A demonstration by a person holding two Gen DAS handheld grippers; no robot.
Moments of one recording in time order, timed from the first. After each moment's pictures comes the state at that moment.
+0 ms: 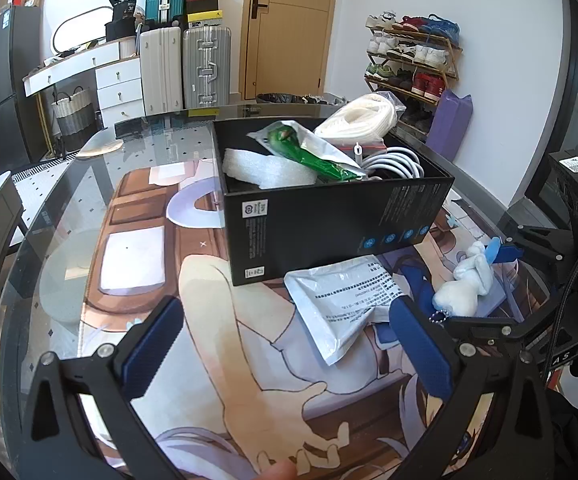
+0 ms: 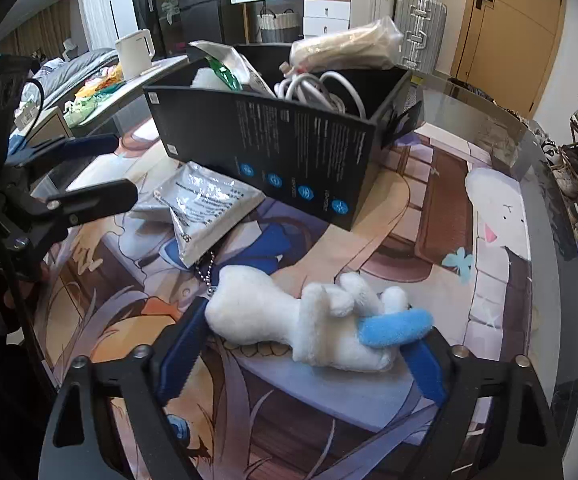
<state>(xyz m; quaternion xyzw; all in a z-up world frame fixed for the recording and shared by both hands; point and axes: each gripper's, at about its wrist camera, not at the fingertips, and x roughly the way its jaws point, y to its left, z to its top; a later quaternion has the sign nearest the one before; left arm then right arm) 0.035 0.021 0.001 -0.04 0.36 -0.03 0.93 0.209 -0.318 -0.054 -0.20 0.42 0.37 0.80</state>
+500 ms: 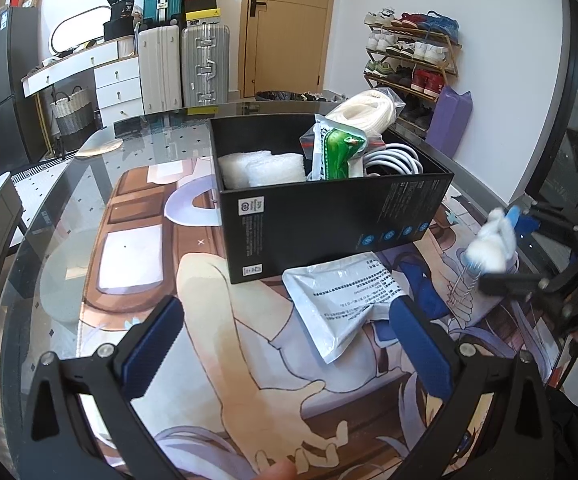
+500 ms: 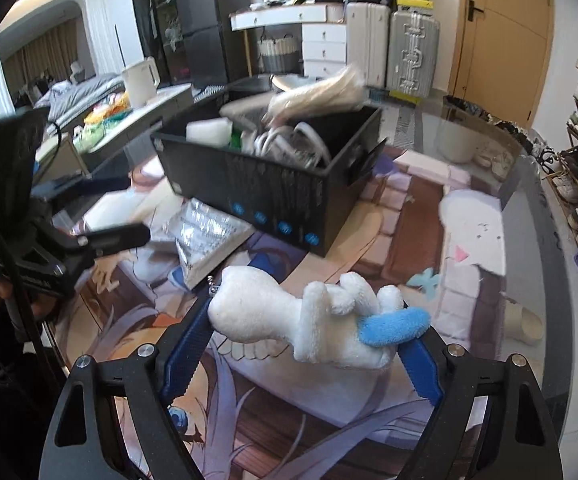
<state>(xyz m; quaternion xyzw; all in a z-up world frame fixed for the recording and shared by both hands) 0.035 0.021 -0.003 -0.04 0.36 -0.03 0.93 0.215 -0.350 -0.023 -0.16 0.39 0.39 0.82</state>
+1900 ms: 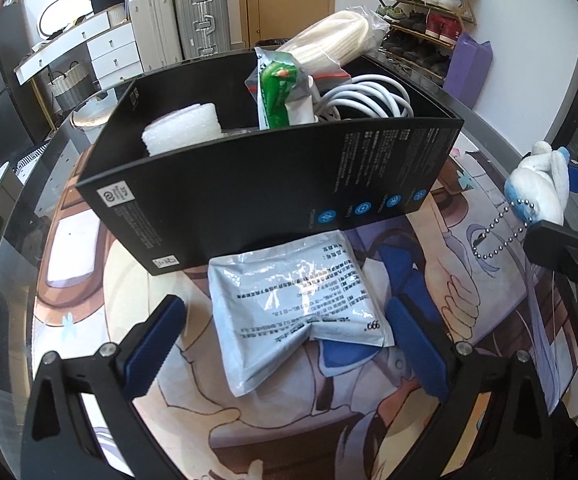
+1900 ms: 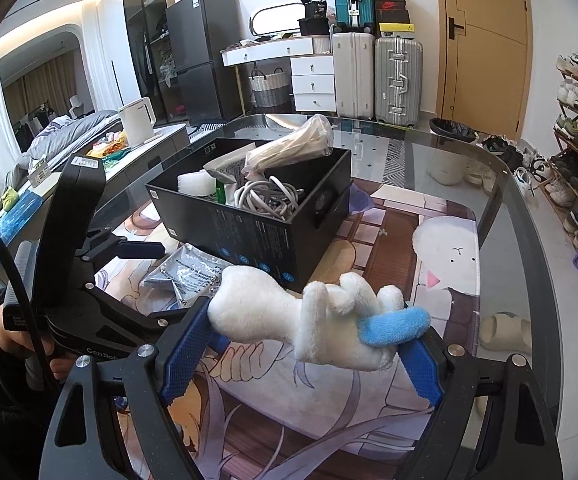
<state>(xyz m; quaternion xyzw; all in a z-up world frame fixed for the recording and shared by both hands) 0.086 -0.038 -0.022 -0.01 0.46 0.00 0.89 0.221 -0.369 -0.002 -0.11 0.35 0.39 0.84</state>
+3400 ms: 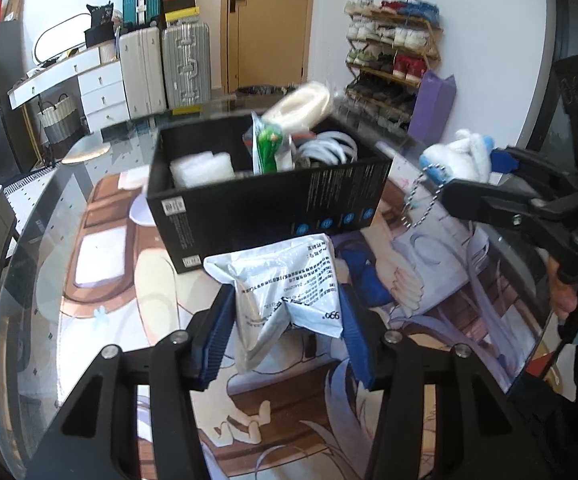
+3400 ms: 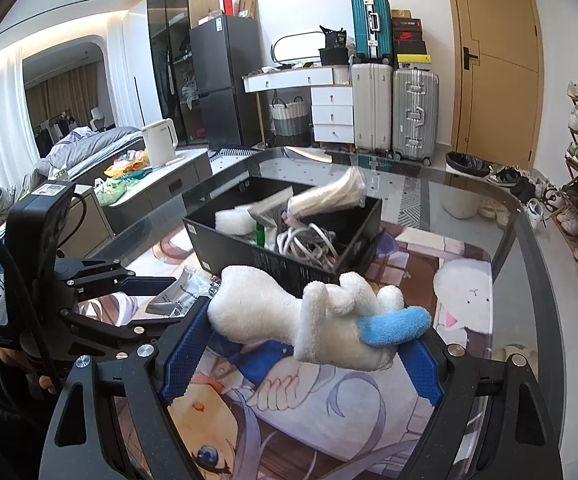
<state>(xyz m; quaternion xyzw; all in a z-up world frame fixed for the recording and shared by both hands) 0.013 -0.026 0.022 -0.02 0.37 -0.05 0.93 0.204 -0.361 0.021 -0.10 0.29 0.43 0.85</state>
